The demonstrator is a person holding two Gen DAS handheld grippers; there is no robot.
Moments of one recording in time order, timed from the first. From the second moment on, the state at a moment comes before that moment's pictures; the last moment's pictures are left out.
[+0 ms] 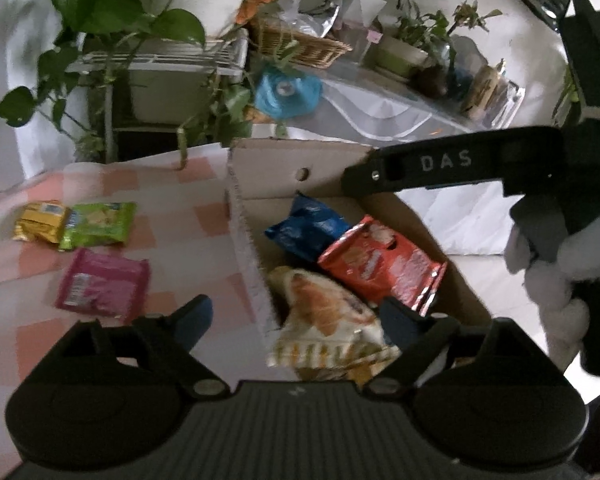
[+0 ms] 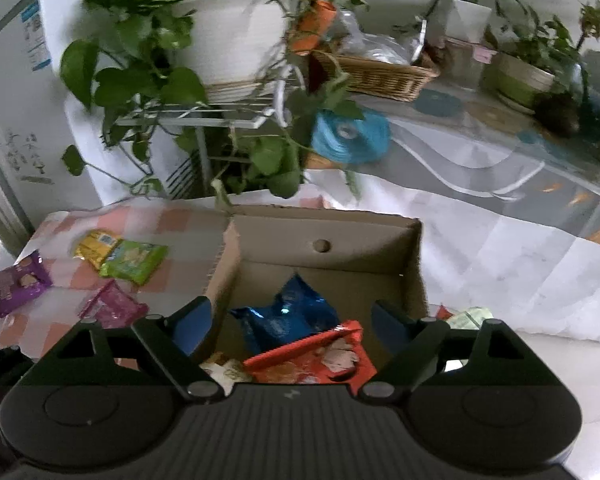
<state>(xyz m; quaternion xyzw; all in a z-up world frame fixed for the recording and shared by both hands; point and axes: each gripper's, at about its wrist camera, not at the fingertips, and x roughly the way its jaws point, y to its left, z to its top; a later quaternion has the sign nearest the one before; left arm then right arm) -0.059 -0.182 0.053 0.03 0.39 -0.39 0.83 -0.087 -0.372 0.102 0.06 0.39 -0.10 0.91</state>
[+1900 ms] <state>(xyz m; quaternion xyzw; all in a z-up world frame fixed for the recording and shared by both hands) 0.110 0.031 0.029 -0.02 0.42 -0.10 0.90 0.019 -0.252 0.059 0.12 0.44 0.04 0.89</state>
